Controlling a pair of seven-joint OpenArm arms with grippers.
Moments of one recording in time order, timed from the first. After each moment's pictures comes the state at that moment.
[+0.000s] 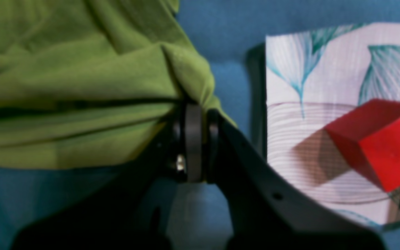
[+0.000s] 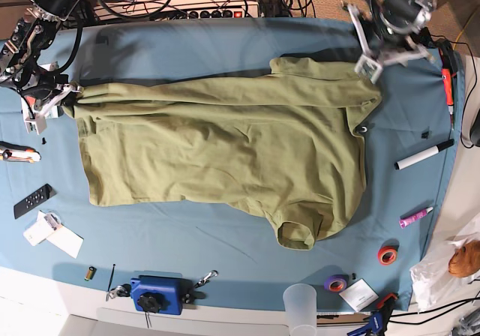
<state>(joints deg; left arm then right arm) 38.5 -19.5 1.6 132.3 -1.9 -15.1 63.3 -3.7 24.0 40.7 83.2 29.9 36.2 -71.6</state>
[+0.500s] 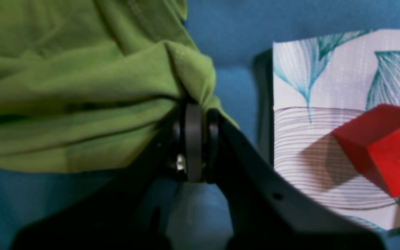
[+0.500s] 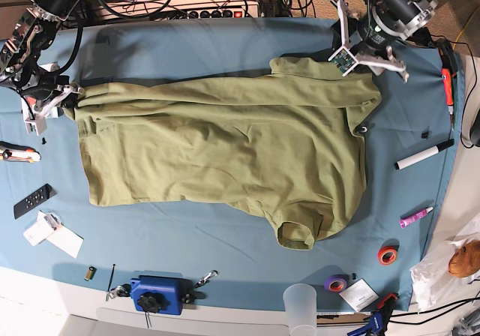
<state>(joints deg) 34.4 -19.6 1.5 132.3 -2.9 -32.0 52.6 -3.7 24.0 40.7 83.2 31.8 36.2 -71.6</state>
